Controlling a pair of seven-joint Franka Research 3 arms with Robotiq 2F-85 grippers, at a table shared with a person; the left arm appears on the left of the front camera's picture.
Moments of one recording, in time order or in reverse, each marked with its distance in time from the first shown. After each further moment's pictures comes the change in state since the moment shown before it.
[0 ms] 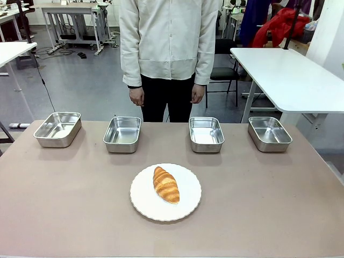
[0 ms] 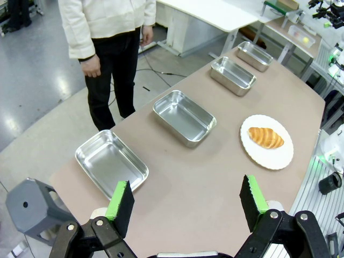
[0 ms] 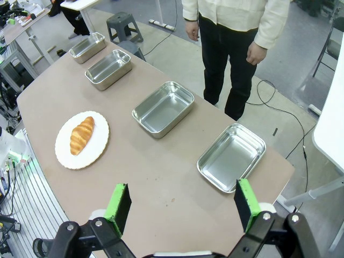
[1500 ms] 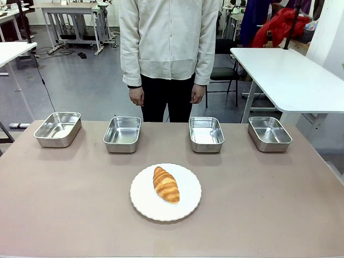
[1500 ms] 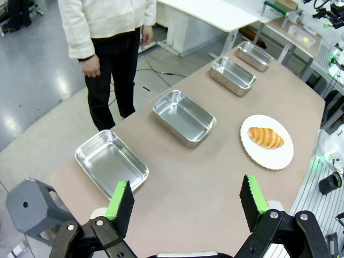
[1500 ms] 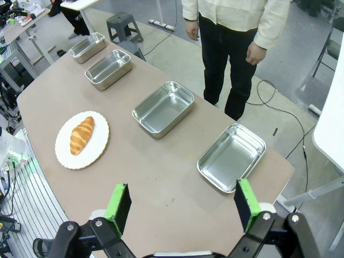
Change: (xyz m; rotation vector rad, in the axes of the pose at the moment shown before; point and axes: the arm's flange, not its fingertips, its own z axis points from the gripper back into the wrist) left arm 0.000 0.000 0.000 0.000 0.000 0.000; right arm 0.000 0.000 0.000 0.000 0.000 0.000
